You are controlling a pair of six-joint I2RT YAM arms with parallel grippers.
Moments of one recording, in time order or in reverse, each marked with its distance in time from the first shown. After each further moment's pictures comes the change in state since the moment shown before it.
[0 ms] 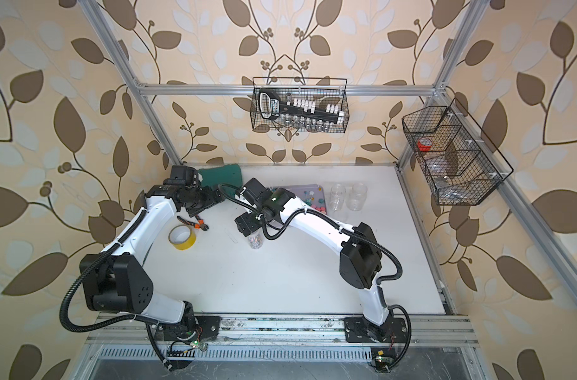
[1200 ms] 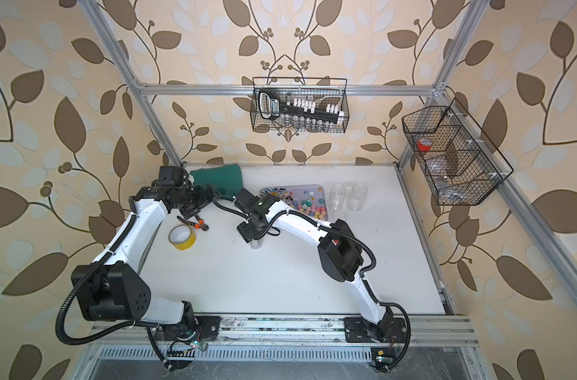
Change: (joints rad) left arm 0.059 -0.068 0.002 -0.056 0.081 -0.056; right arm 0.021 0.174 0.087 -0.091 0.059 0.003
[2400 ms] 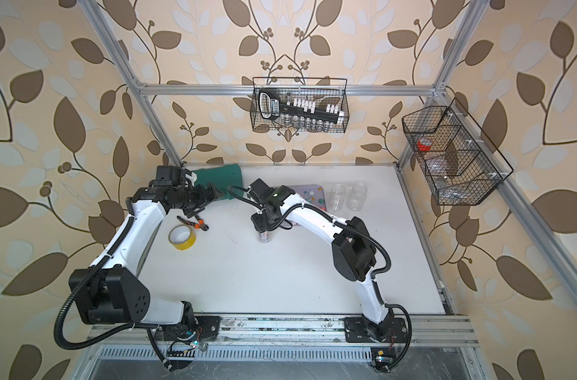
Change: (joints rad) left arm 0.006 -0.019 0.000 0.021 0.138 0.052; right arm -0.108 -0.143 -0.114 0.003 -0.036 -0.020
